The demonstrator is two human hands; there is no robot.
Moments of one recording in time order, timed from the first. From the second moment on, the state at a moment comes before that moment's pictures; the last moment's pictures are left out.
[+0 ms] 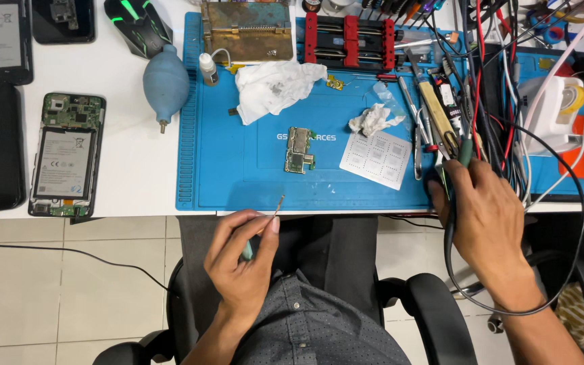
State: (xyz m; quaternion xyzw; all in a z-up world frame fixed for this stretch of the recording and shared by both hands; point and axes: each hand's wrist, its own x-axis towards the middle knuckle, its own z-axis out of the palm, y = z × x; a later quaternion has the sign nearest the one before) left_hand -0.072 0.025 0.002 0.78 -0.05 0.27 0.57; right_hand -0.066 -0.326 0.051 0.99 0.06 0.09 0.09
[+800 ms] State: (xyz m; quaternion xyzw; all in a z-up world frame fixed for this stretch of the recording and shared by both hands) left_hand -0.071 0.030 0.026 0.73 -0.17 0.28 0.61; right_hand -0.133 -0.359 0.110 0.94 -0.10 -0.13 -0.30
